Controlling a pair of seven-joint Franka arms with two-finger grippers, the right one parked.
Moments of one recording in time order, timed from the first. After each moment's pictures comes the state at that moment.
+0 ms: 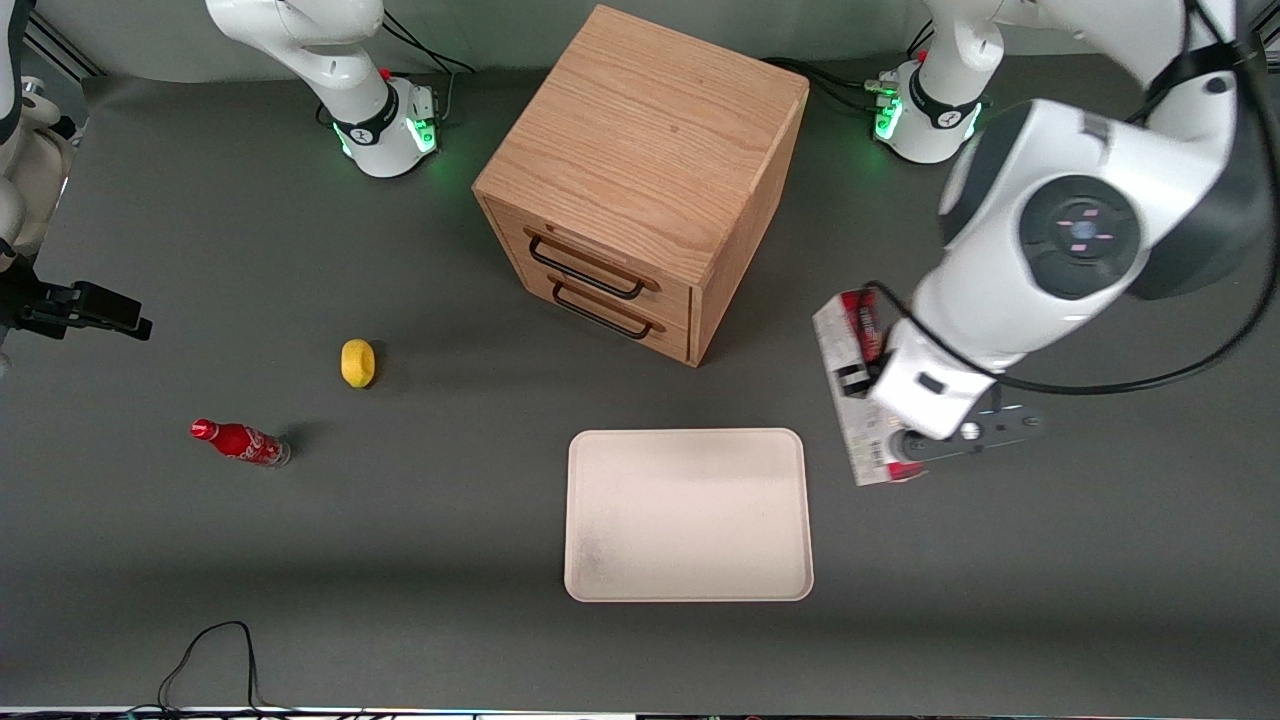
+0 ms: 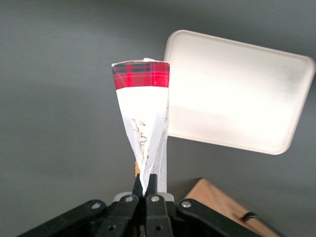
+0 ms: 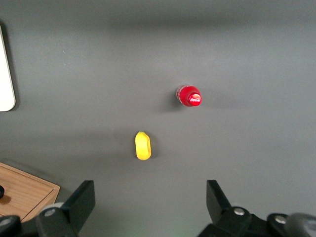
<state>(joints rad) -0.33 0.51 -0.13 -1.08 0.01 1.59 -0.66</state>
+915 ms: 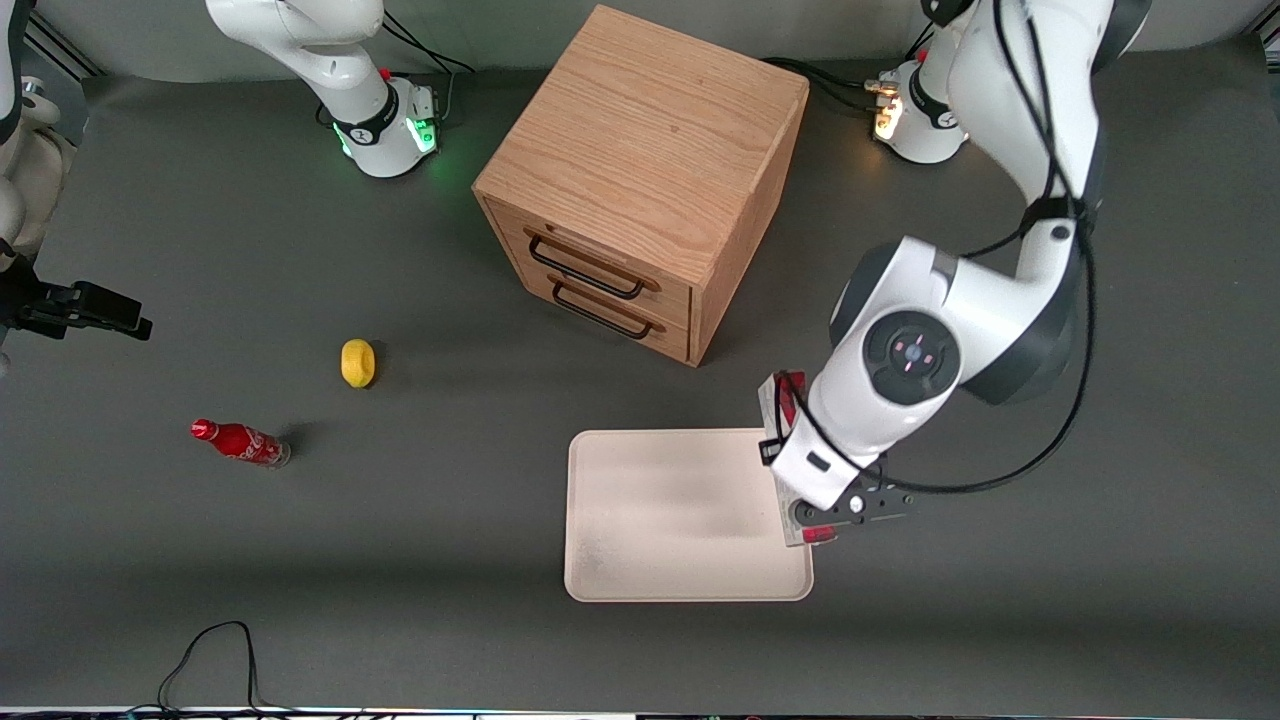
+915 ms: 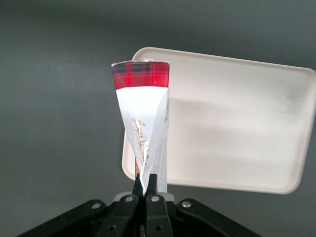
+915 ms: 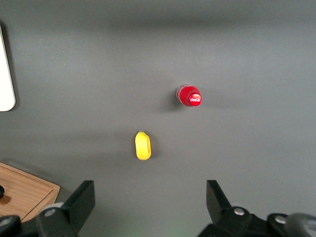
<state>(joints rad) -0.37 0.76 -0.12 -1.04 0.07 1.83 -0.60</state>
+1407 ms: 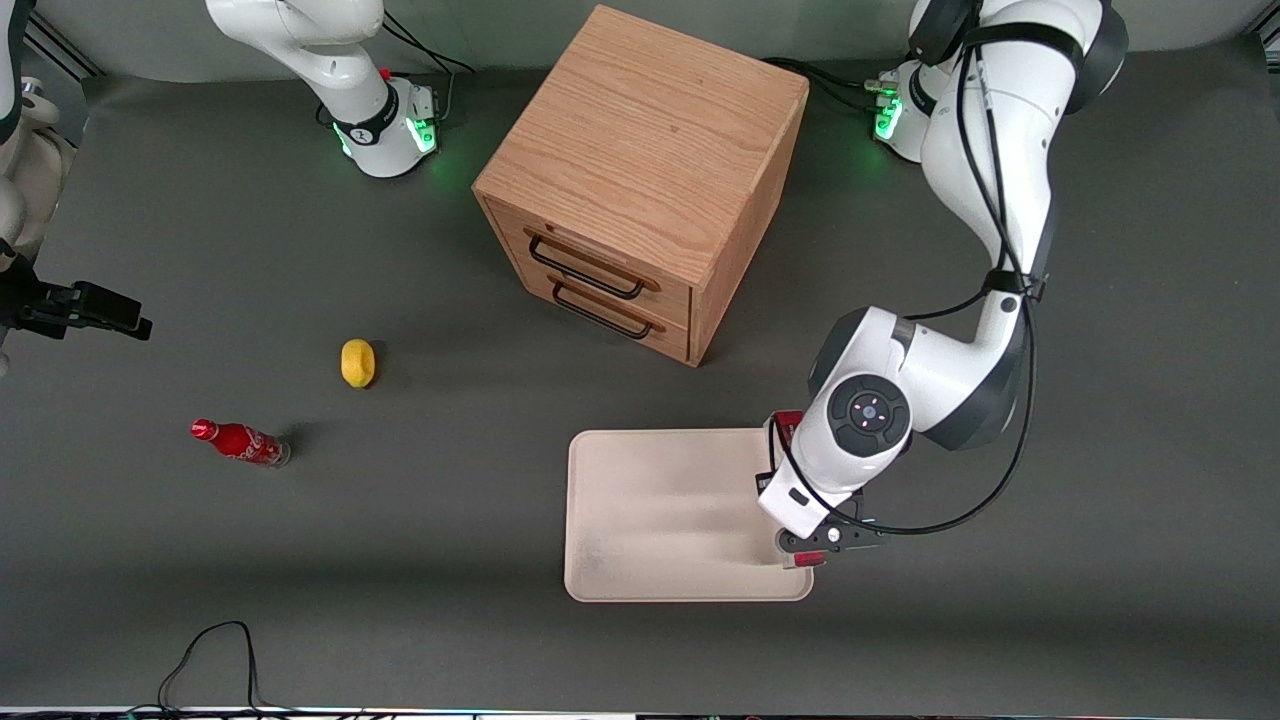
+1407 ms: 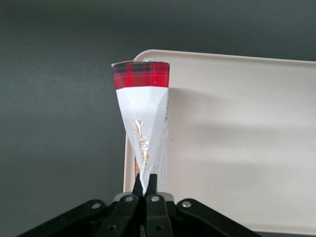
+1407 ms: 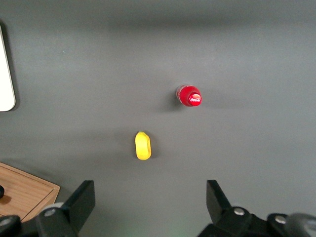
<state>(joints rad) -0.36 0.85 -0.12 -1.09 0.12 1.99 -0.57</state>
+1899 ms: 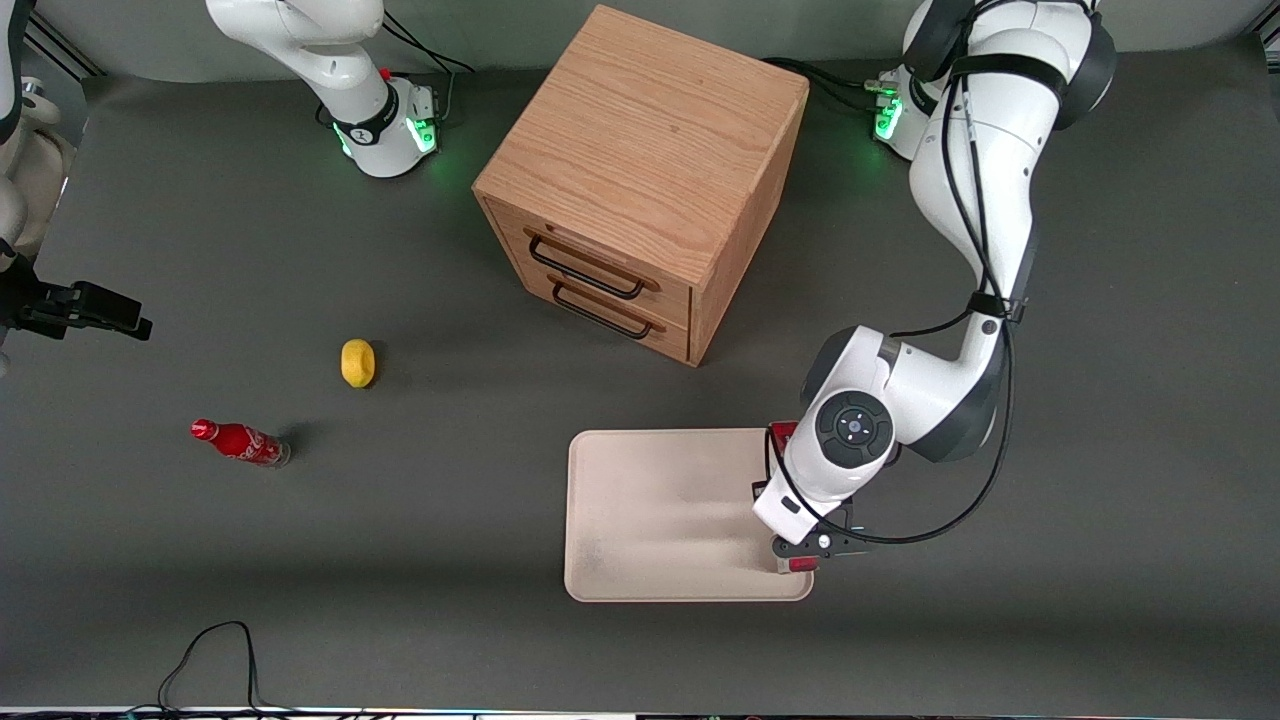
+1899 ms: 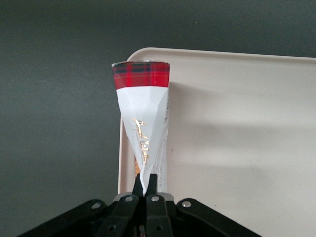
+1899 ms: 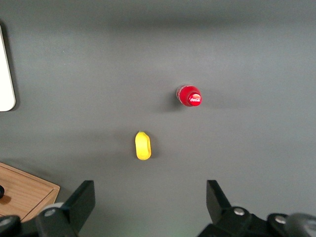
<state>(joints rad) -0.36 0.90 -0.12 -1.09 0.13 2.05 -0.57</state>
